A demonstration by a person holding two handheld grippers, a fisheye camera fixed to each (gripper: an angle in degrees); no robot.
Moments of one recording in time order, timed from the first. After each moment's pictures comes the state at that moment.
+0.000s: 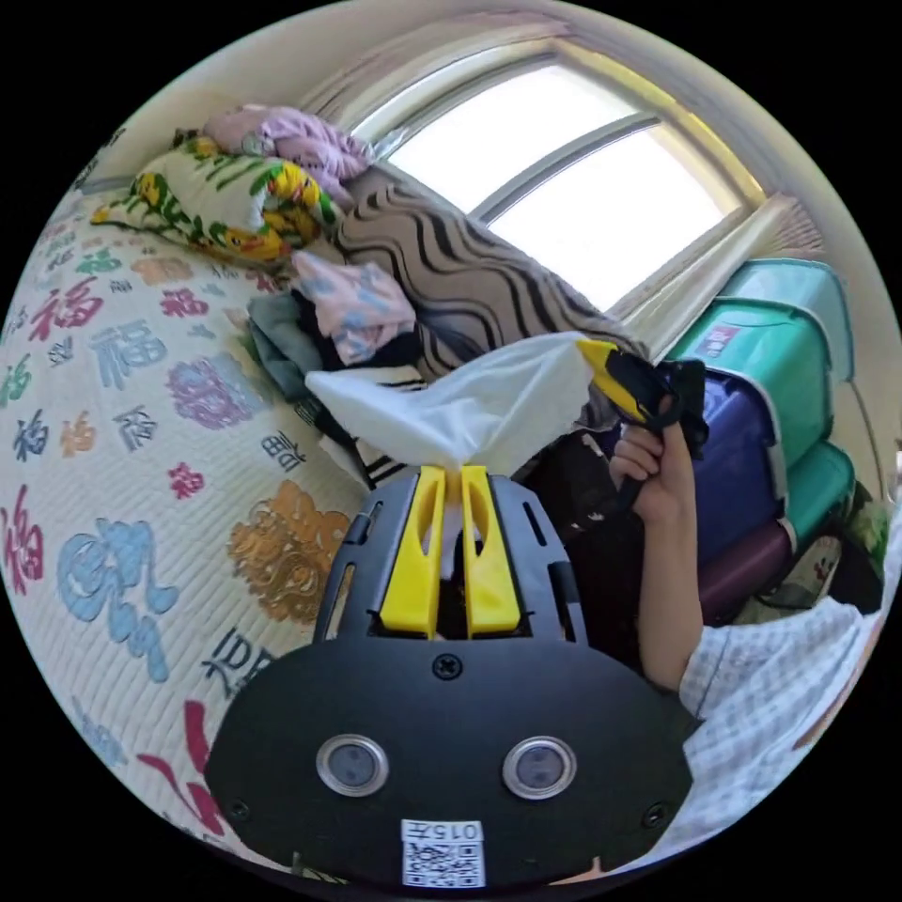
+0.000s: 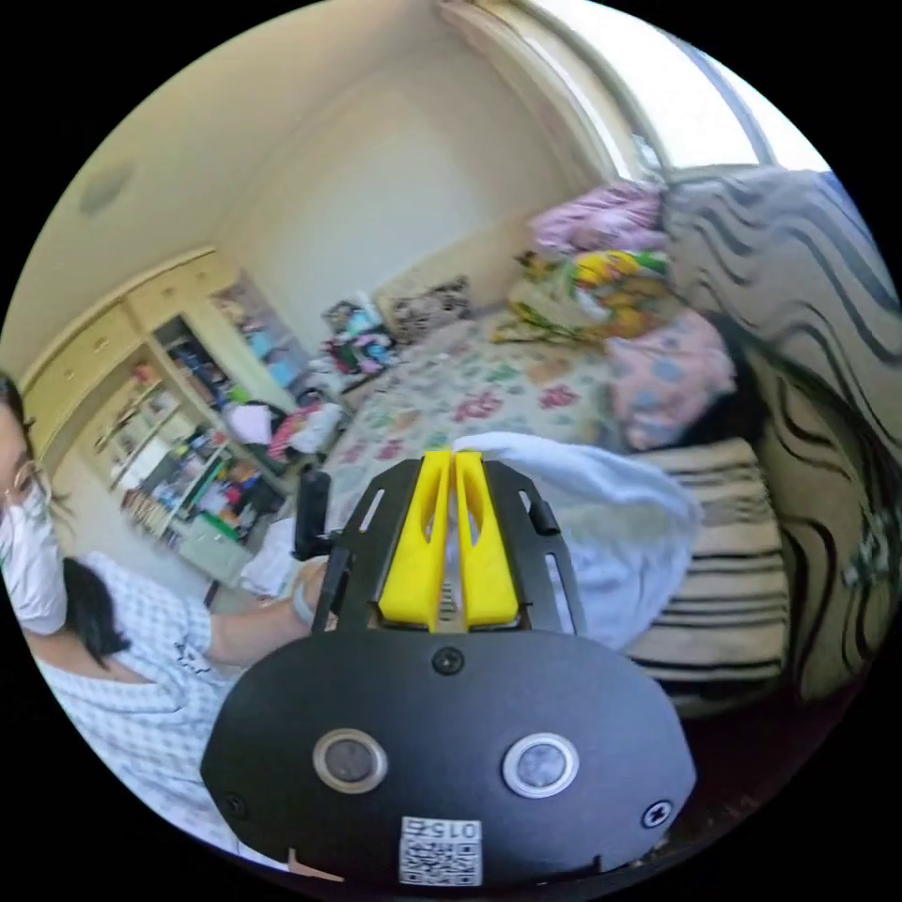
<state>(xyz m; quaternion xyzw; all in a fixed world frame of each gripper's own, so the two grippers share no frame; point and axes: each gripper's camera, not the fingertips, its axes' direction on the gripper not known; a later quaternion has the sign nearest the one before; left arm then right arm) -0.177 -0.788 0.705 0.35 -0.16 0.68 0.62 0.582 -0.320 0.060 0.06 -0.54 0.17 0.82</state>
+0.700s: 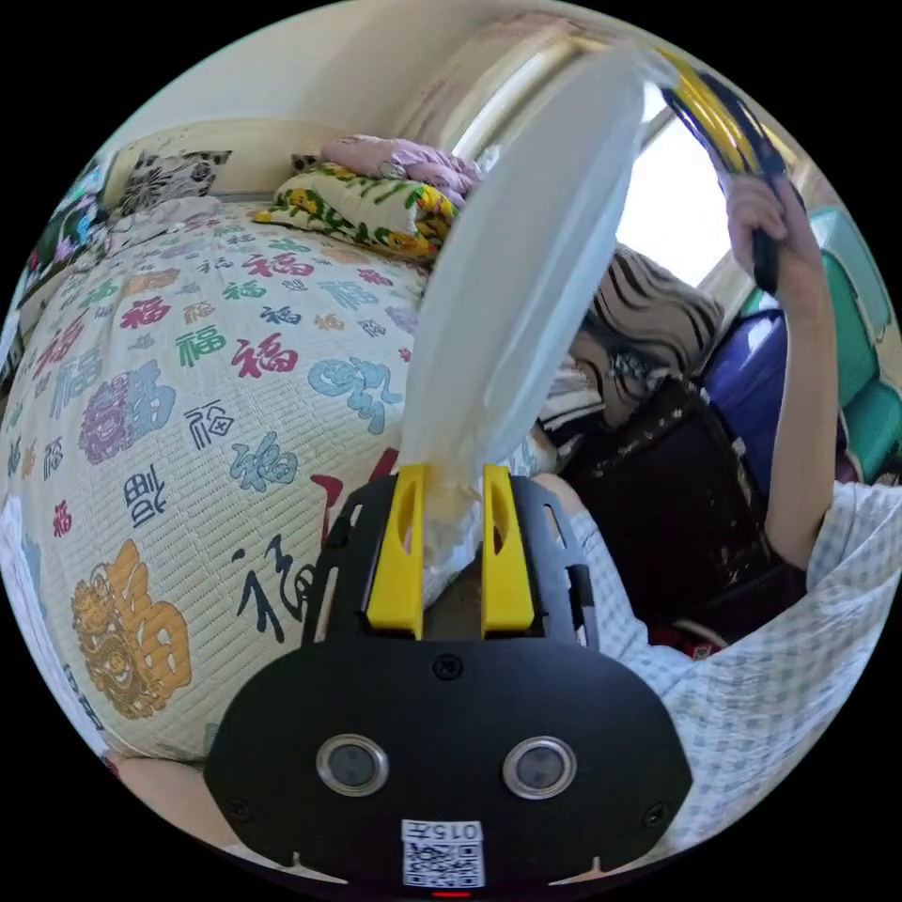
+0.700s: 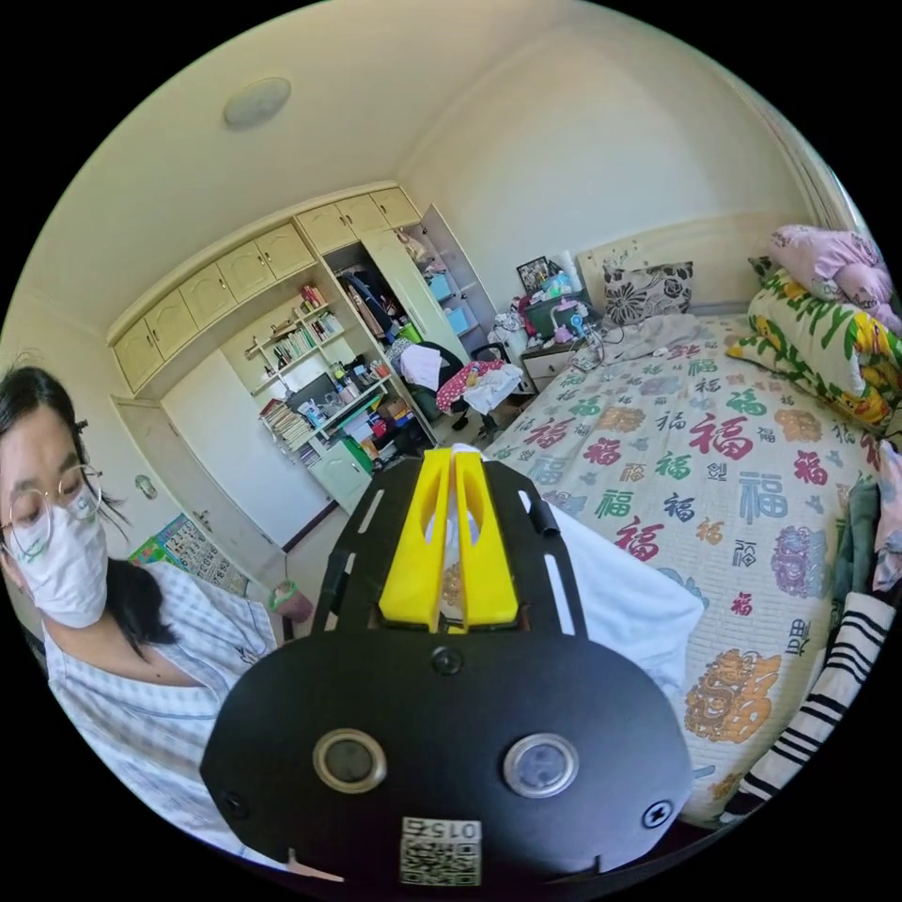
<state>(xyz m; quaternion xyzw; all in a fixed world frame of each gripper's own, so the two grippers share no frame) -0.337 -0.683 0.666 0.50 -0.25 0.57 0.60 0.481 -0.391 -0.208 0.12 -0.68 0.02 0.72</state>
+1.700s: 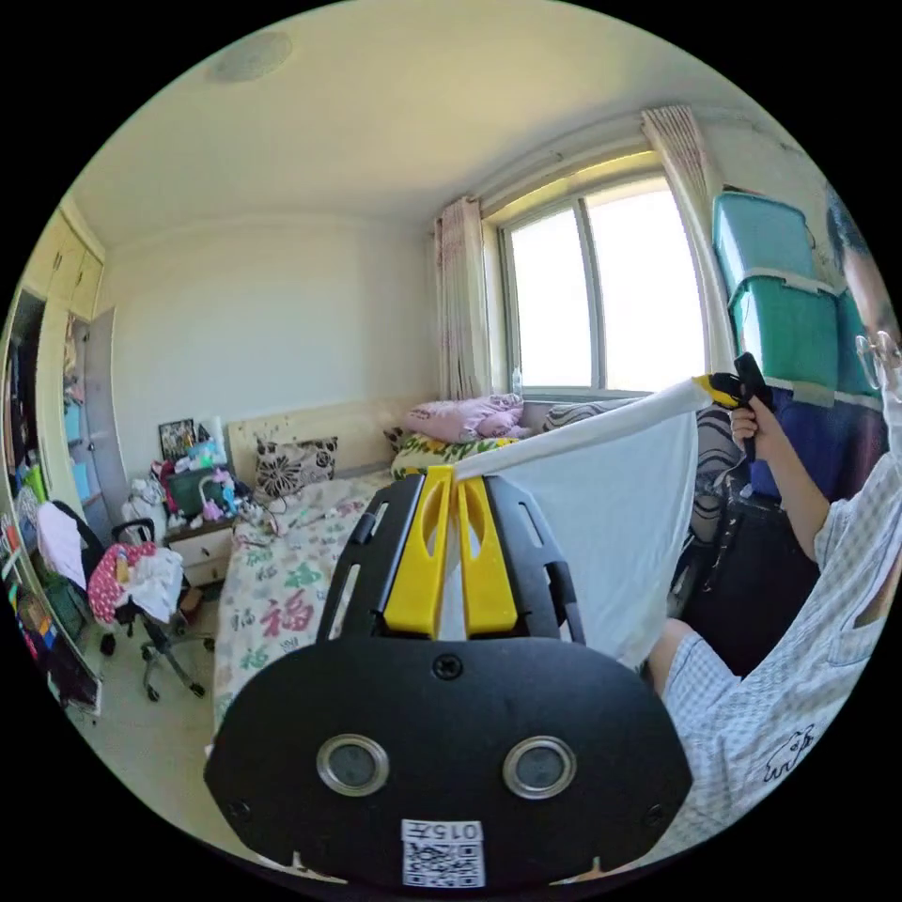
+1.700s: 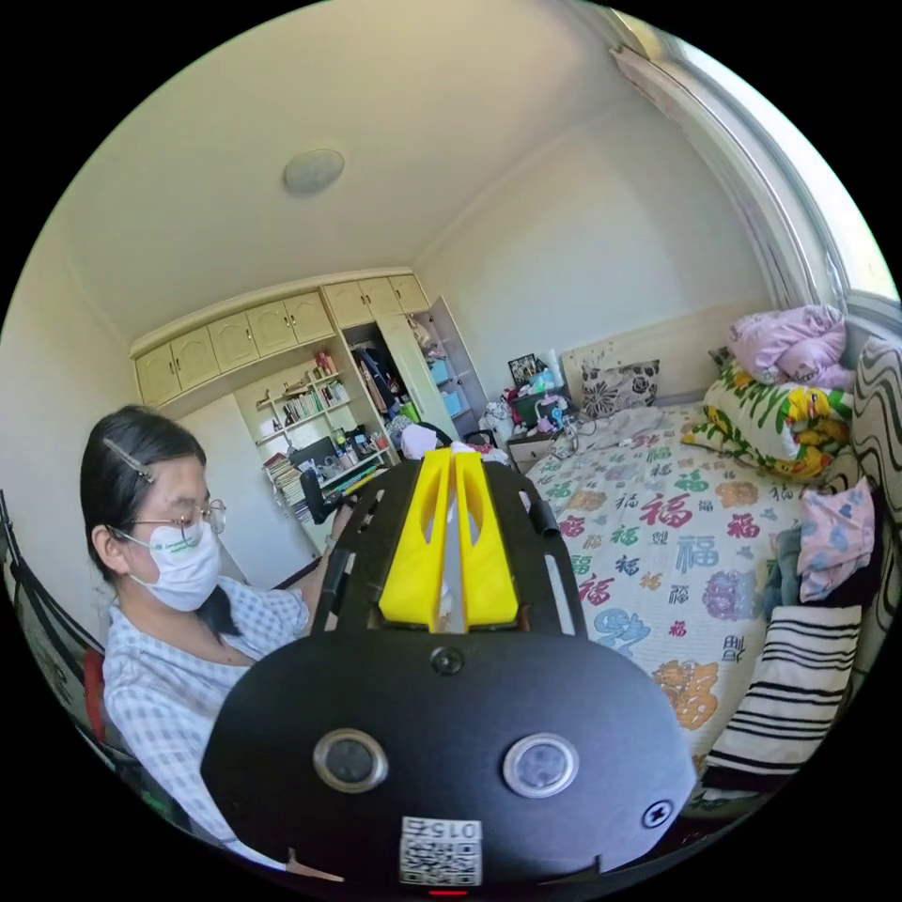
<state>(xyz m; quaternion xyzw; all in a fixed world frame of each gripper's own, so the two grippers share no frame) -0.238 -0.256 0.641 0.71 -0.30 0.60 0.22 0.650 -0.357 -0.311 0.25 -0.65 0.09 0.72</state>
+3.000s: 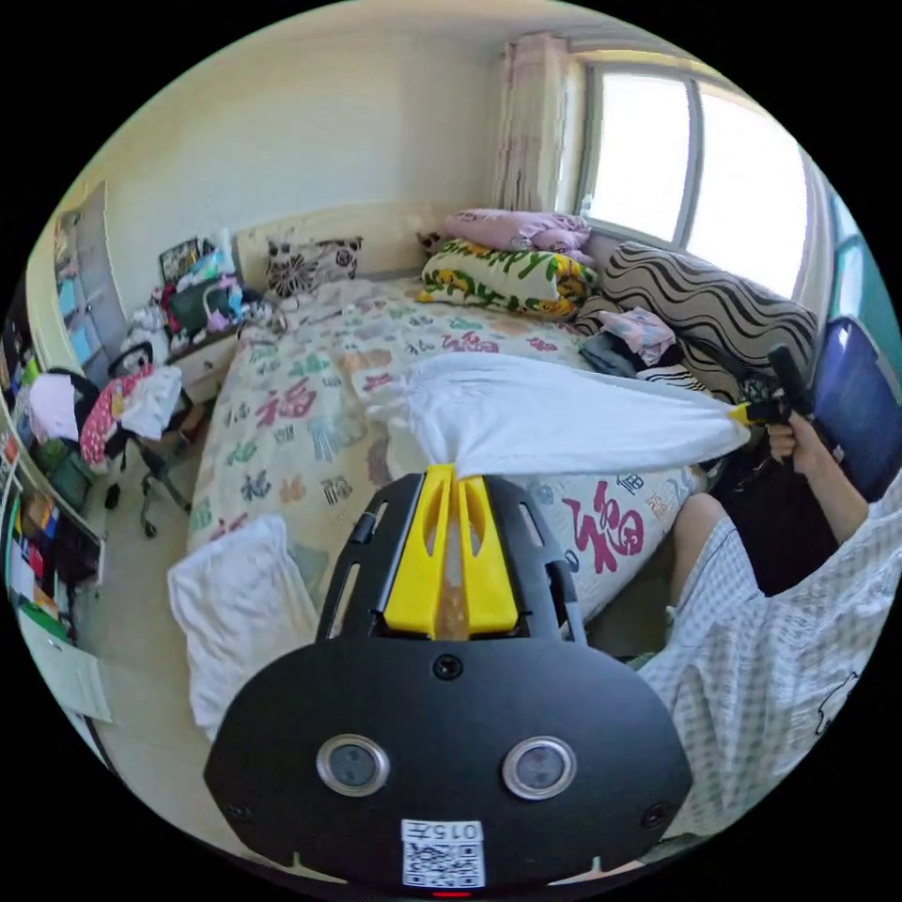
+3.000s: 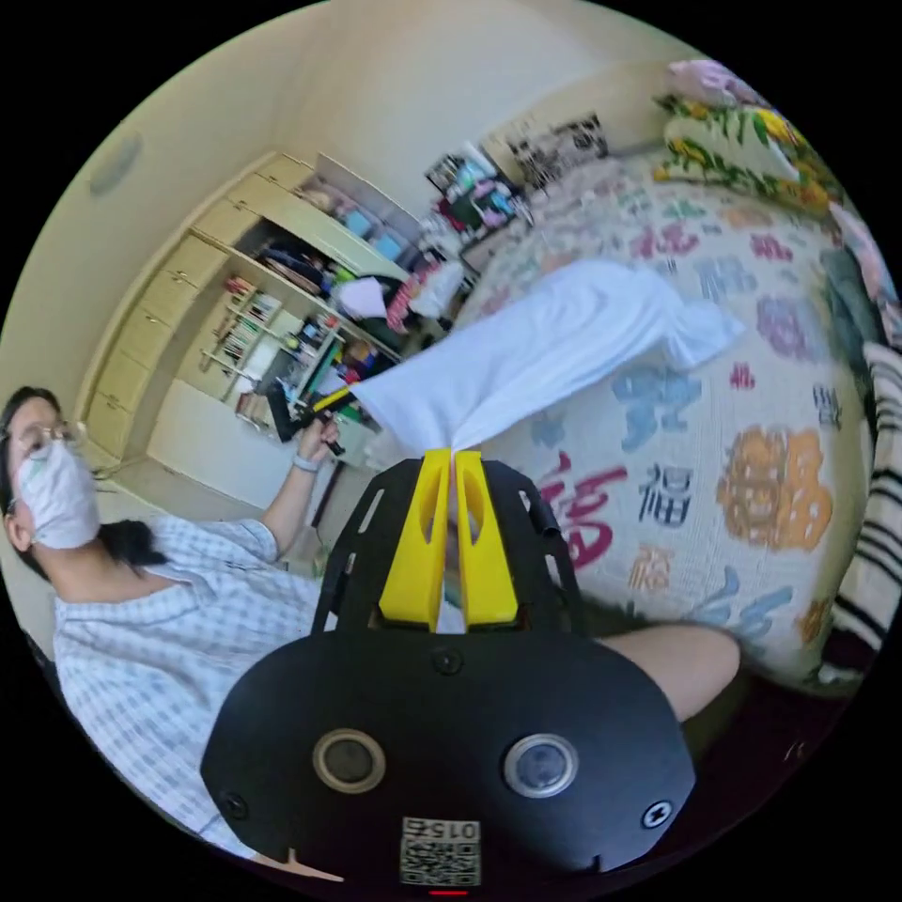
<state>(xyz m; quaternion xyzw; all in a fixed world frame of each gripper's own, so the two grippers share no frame) -0.200 -0.488 0.520 0.64 -0.39 0.45 0.49 0.377 -0.325 0.003 -0.12 -0.69 0.05 0.71</state>
